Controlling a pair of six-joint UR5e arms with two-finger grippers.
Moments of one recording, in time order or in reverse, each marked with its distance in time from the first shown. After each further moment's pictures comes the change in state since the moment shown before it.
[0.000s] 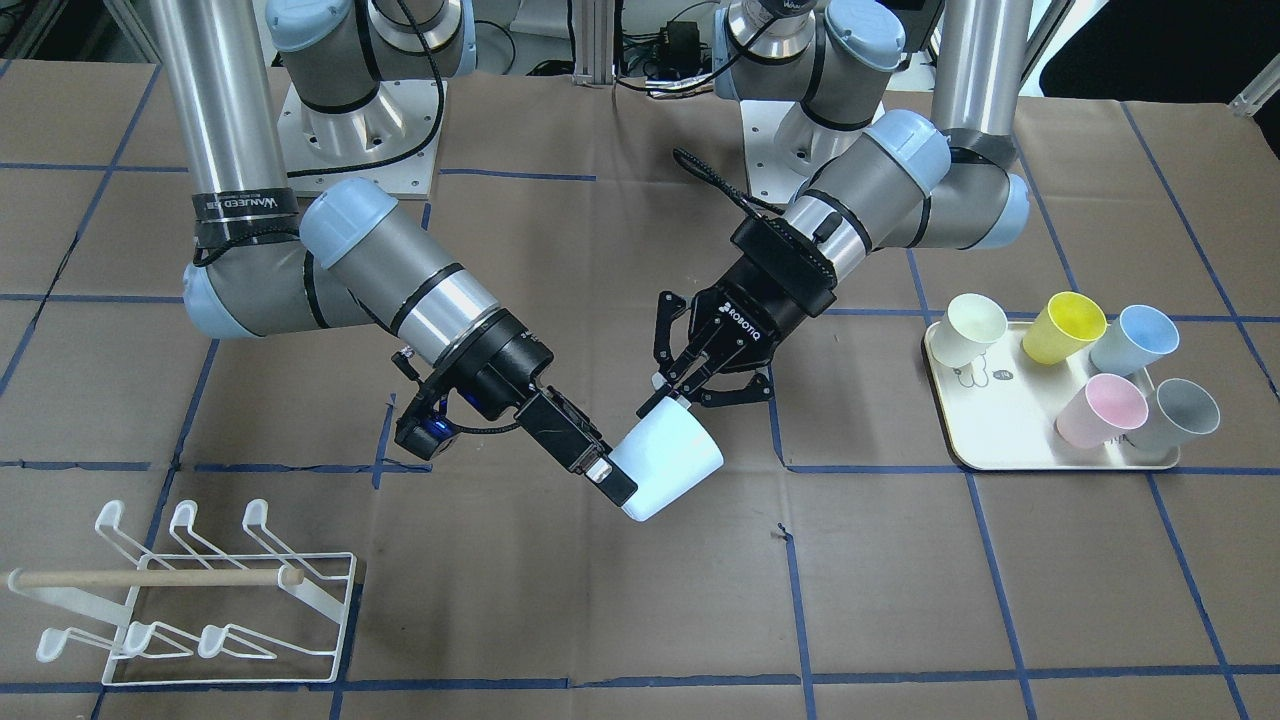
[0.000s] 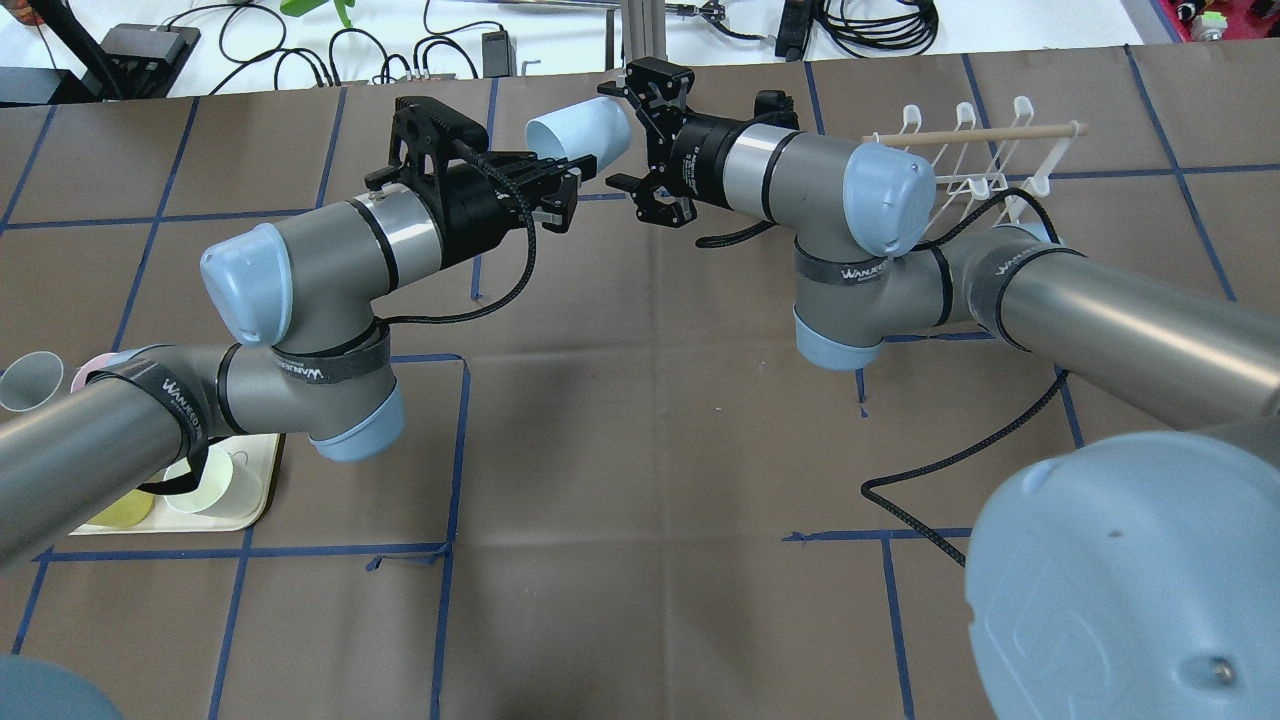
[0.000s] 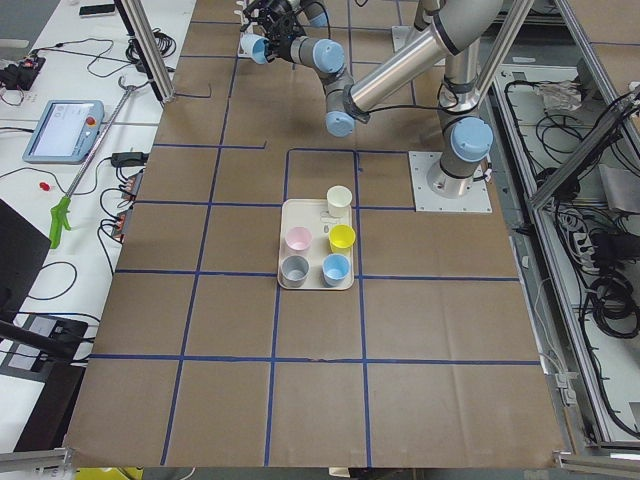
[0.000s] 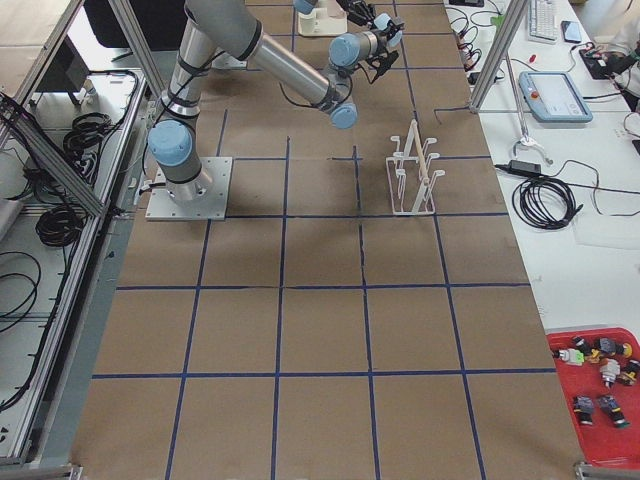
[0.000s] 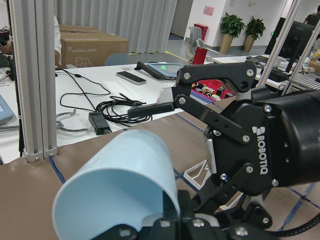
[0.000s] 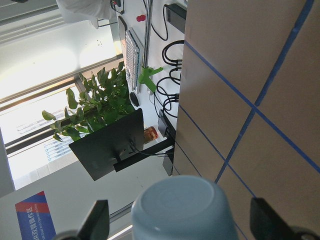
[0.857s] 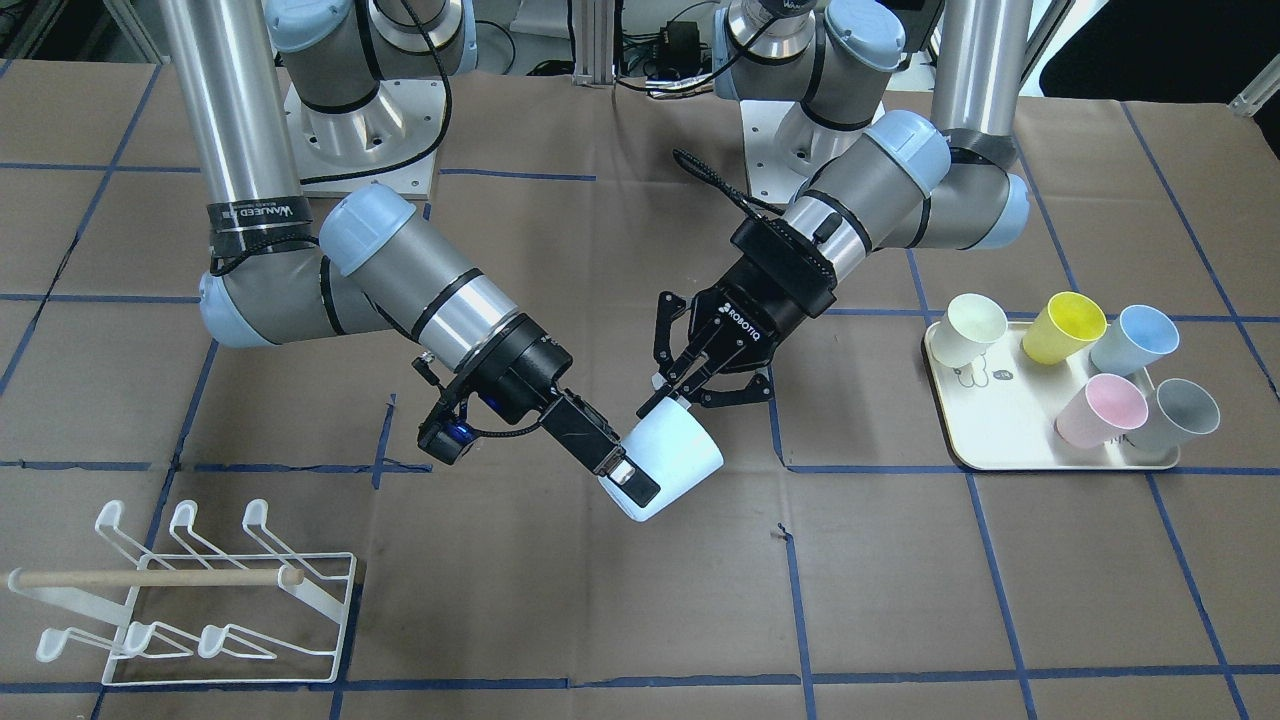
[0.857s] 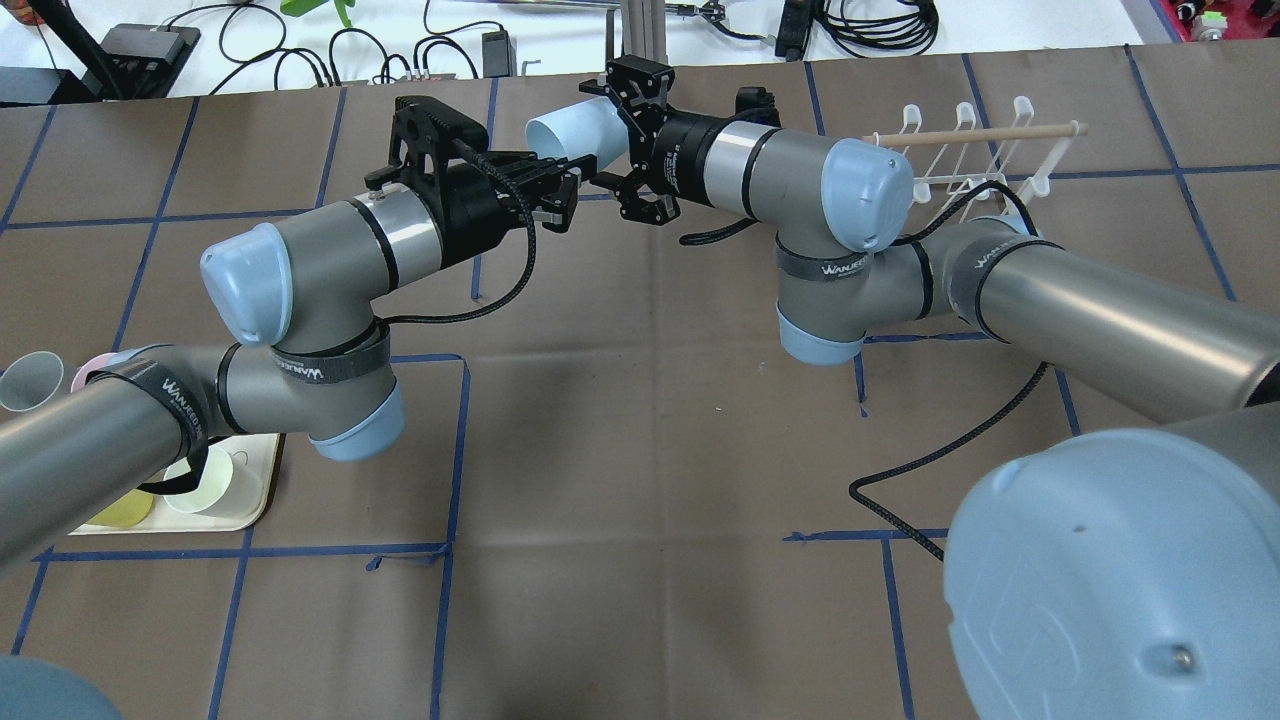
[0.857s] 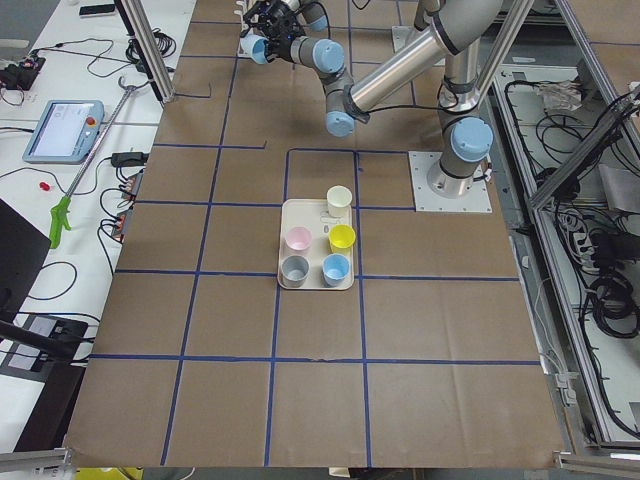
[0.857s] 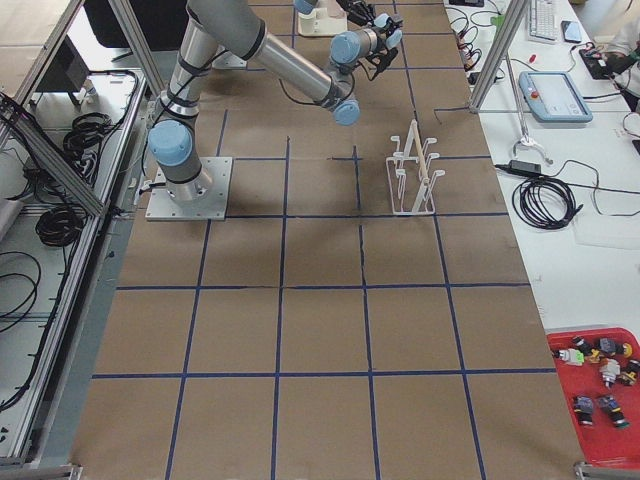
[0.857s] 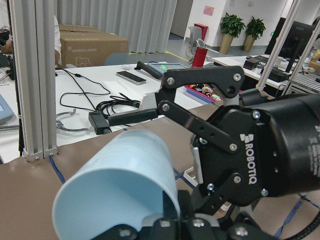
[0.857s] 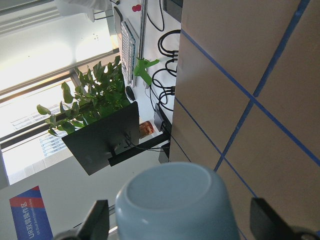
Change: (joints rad) left arm -0.001 -0.001 0.000 -0.001 0.000 0.000; right arm 0.033 0.024 -0.024 0.004 -0.011 0.001
